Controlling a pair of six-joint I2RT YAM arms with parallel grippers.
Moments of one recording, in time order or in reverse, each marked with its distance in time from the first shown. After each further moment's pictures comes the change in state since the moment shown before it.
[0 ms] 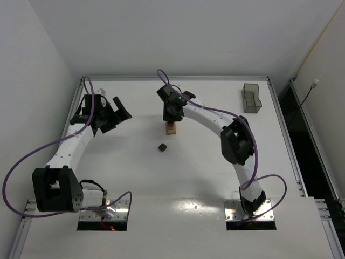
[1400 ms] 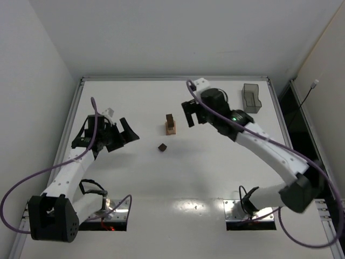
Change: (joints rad) left arm -0.048 -0.233 -0.272 0.010 0.124 0.026; right arm -0.034 -0.702 -0.573 0.259 -0.020 -0.558
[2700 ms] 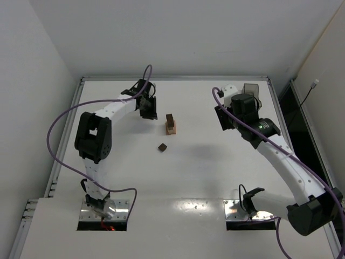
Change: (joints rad) left arm -0.298 0.905 0.809 -0.121 -0.234 0.157; right arm -0.271 -0.319 -0.222 -0.086 -0.002 -0.274
